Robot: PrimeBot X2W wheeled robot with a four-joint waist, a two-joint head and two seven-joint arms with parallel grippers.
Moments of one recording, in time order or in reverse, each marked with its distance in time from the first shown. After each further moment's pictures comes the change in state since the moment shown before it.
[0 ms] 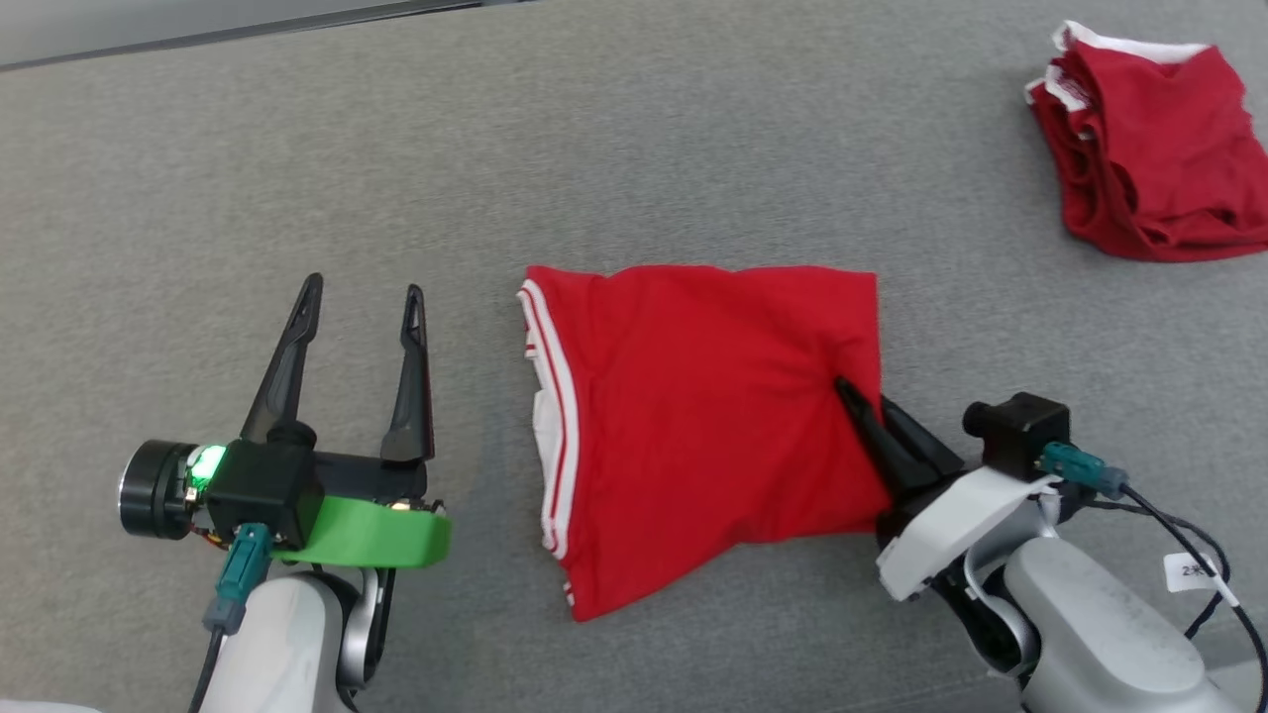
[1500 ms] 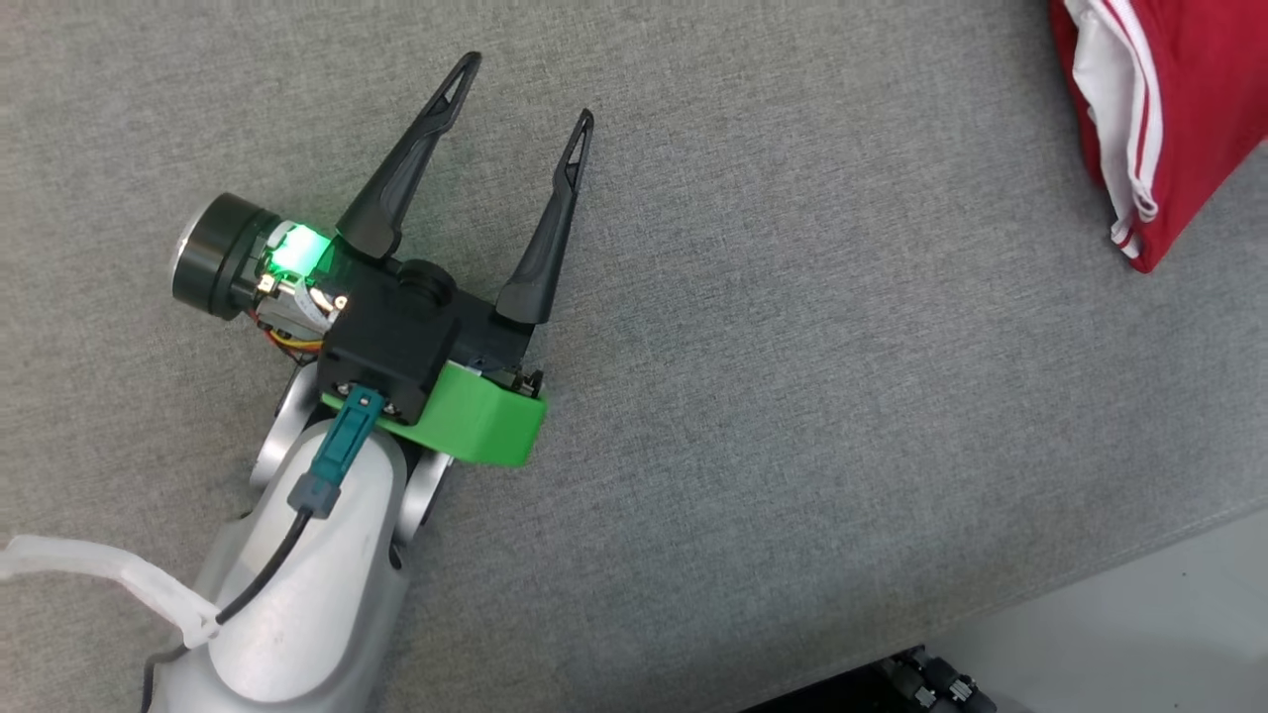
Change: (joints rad) left arm -0.319 0.034 -0.208 -0.086 0.096 -0.090 0.104; right arm -0.523 -0.289 -0.518 0.331 -0.044 0.000 -0.009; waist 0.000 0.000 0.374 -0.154
